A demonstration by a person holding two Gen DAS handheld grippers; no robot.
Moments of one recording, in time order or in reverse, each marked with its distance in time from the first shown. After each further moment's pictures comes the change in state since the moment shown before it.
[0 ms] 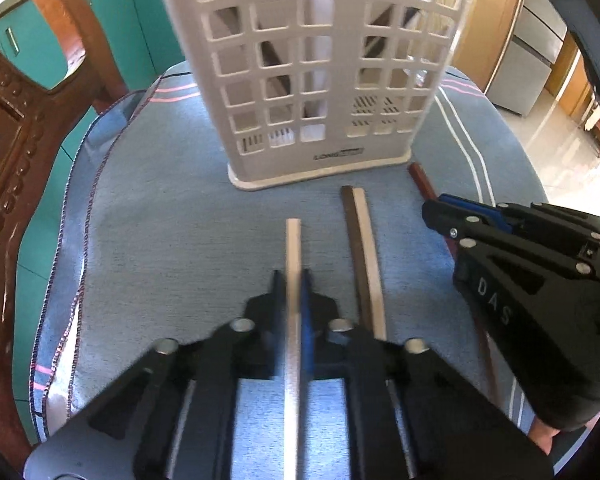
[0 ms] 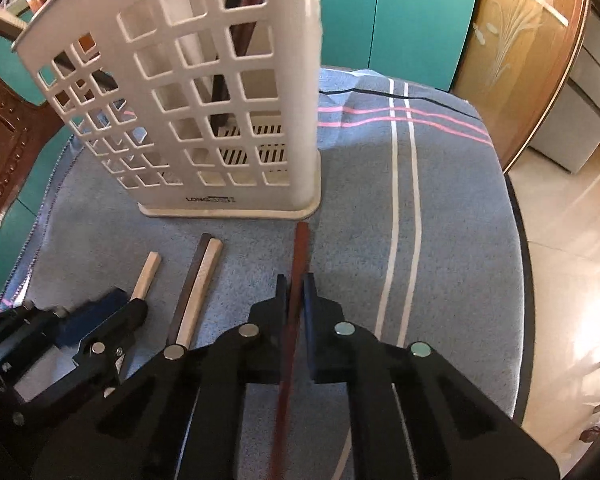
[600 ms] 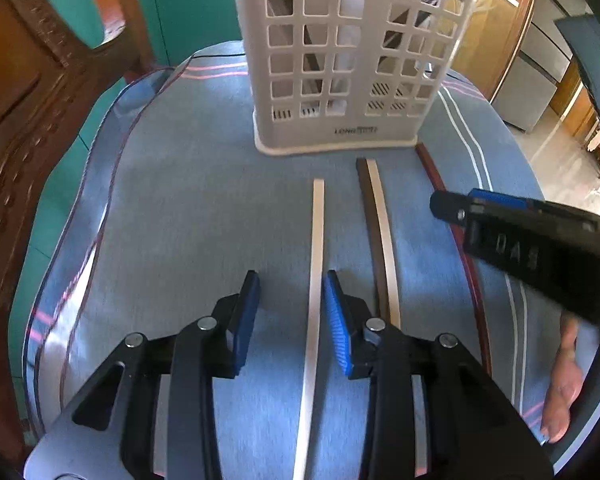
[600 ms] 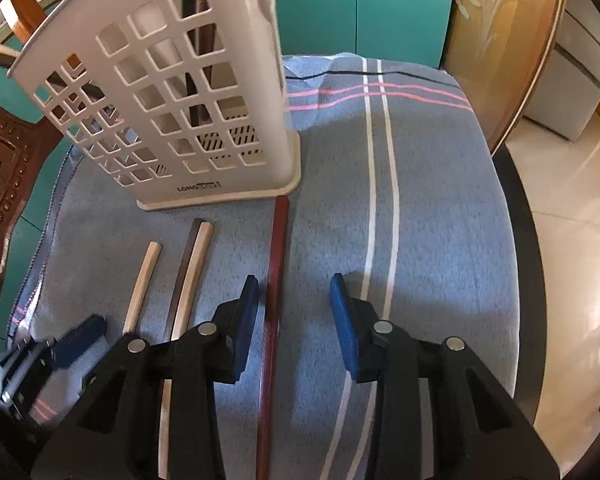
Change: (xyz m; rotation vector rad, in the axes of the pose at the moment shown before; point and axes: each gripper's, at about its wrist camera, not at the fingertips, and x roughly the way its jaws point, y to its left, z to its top) left arm -0.013 0.020 -0.028 -0.069 -0.013 -0.021; right arm -0.004 -0.017 -0.015 0.067 0.024 0.004
